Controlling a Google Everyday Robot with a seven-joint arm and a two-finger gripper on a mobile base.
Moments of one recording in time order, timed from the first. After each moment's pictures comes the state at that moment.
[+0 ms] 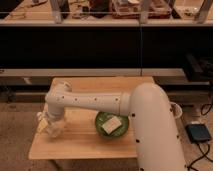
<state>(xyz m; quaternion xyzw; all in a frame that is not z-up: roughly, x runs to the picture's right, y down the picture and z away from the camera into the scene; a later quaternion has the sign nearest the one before) -0.294 0.187 0.803 0.00 -0.42 -0.79 0.44</state>
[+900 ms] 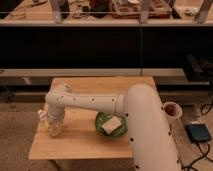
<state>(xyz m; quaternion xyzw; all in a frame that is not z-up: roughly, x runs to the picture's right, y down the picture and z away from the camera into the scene) -0.301 0.193 0.811 -0.03 -0.45 -0.76 0.47</state>
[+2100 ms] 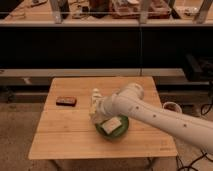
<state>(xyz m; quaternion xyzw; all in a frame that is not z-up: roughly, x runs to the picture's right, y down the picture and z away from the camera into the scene) -0.031 0.122 0.693 0.04 -0.32 -0.54 0.78</state>
